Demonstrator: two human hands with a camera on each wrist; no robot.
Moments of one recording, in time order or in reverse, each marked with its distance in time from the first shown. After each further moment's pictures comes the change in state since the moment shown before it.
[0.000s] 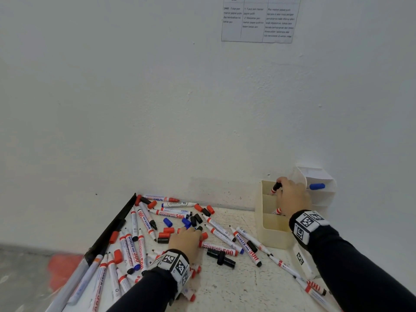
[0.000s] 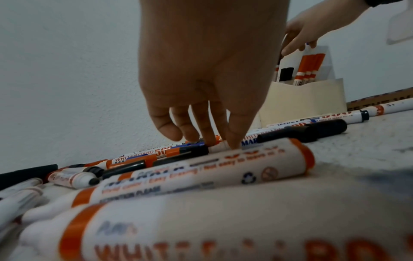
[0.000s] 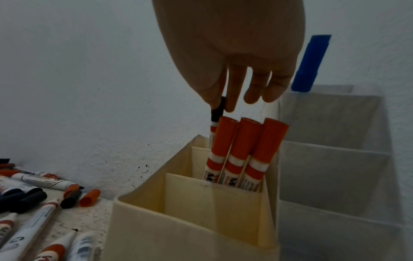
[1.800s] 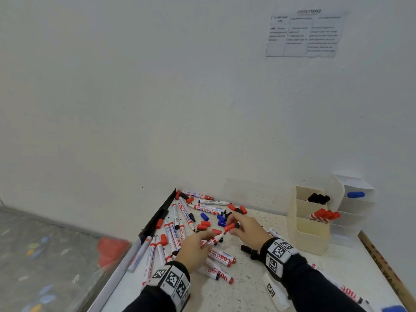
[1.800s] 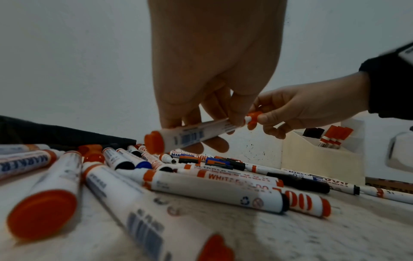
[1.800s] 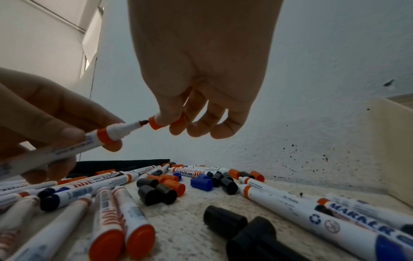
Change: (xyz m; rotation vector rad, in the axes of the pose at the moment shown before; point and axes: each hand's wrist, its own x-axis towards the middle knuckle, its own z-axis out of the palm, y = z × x) left_hand -0.102 -0.045 -0.017 -0.794 0.207 -0.080; right_hand -0.103 -0.143 0.039 0.584 -0.641 -0.474
